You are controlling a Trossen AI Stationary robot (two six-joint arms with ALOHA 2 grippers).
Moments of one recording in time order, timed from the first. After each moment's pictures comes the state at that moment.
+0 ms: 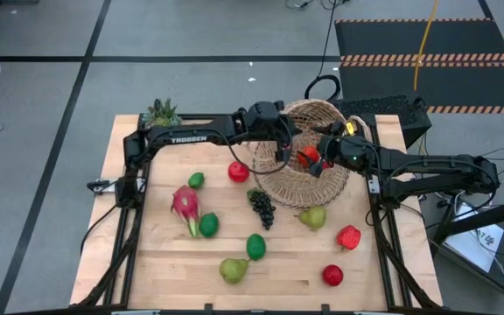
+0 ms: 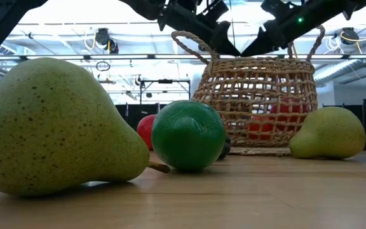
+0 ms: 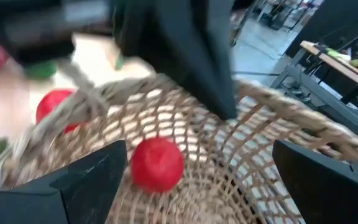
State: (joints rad) left arm 0.26 2.01 1.77 -0.13 0.03 0.39; right arm -0.17 0.92 0.63 -0.08 0.45 -0.22
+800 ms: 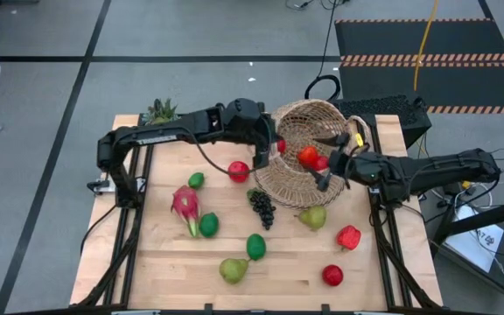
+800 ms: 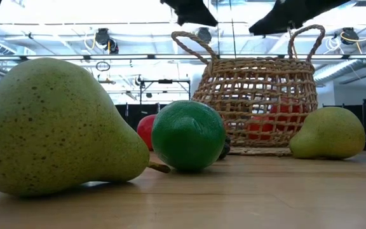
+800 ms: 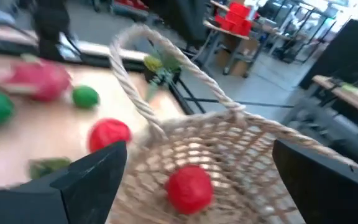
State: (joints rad) left arm 0.20 1.78 1.77 -0.53 0.03 0.24; right arm 0.10 0.82 0.63 -0.09 0.60 -0.17
